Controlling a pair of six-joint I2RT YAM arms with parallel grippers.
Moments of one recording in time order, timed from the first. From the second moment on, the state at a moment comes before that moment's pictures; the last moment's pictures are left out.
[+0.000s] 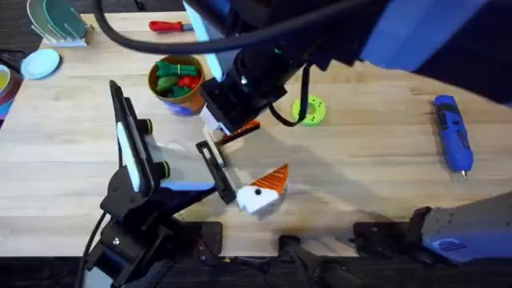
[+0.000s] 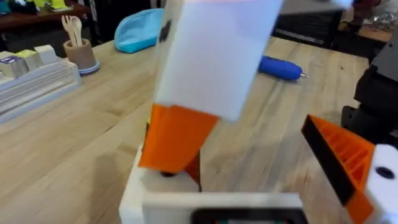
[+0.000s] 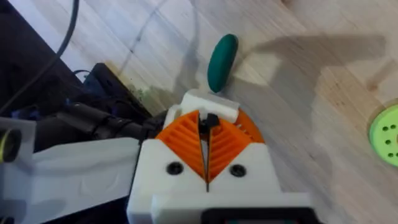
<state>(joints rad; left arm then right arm) -0.48 0.01 0.01 -0.05 0.58 -0.05 0.98 1.72 1.72 -1.12 -0.19 0.31</state>
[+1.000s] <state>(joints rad) -0.48 0.01 0.01 -0.05 0.59 -0.04 0.87 1.61 1.72 -1.23 -0.17 0.31</state>
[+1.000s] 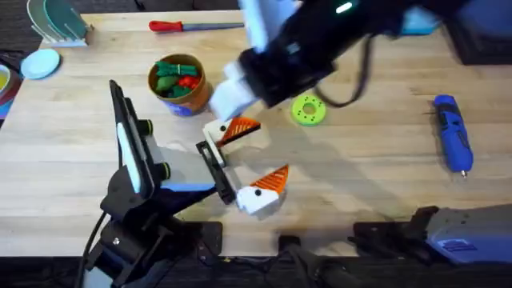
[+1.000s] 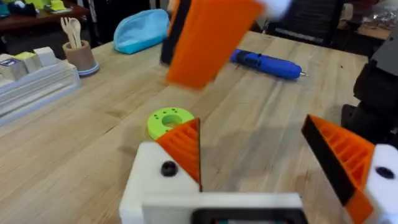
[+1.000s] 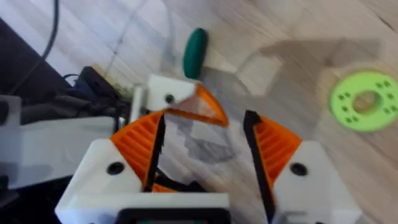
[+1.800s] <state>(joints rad) -0.48 0.01 0.01 -0.05 0.59 -0.04 0.65 0.89 1.34 -1.40 -0.22 0.24</state>
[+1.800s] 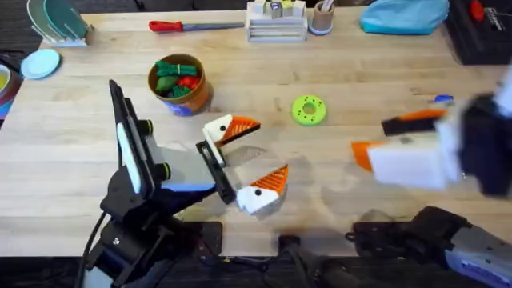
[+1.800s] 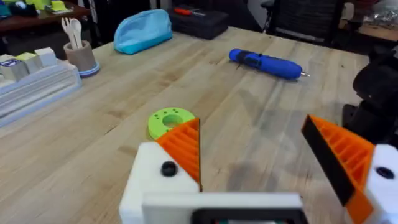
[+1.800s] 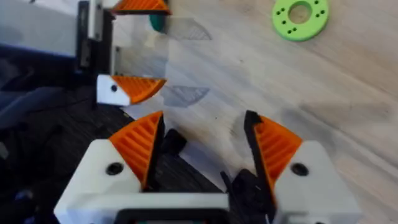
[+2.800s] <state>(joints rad) -0.48 0.01 0.01 -0.05 0.53 -0.03 0.29 1.11 1.30 -1.40 0.01 0.30</state>
